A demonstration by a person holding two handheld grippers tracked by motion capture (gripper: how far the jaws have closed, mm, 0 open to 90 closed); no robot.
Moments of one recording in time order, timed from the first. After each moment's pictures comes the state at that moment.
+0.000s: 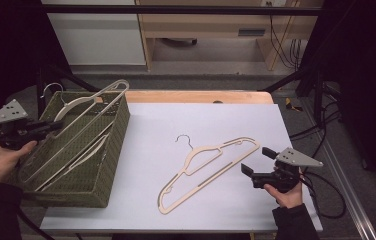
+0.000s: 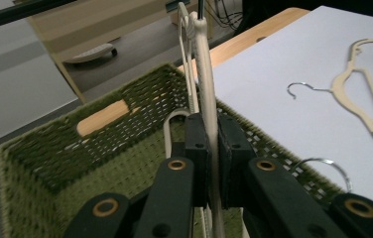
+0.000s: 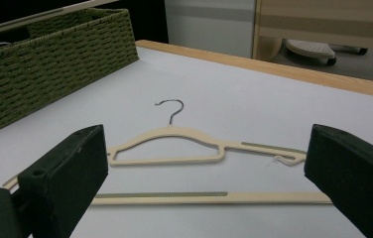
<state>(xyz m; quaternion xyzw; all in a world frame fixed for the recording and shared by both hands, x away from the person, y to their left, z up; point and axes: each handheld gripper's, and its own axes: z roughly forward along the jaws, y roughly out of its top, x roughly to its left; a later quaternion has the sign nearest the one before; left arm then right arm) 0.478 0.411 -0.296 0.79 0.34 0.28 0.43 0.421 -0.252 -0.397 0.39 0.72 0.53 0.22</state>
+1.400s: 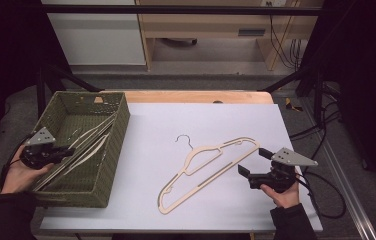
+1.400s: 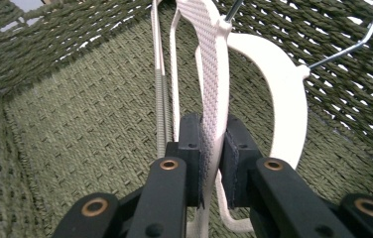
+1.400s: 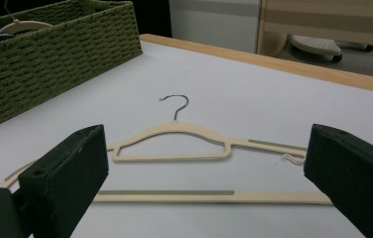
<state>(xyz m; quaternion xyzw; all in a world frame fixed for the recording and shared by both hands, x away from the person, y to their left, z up) 0.488 0.409 -0.392 0.84 0.36 0.22 0.33 0.424 -0.244 -0.400 0.38 0.72 0.53 0.22</state>
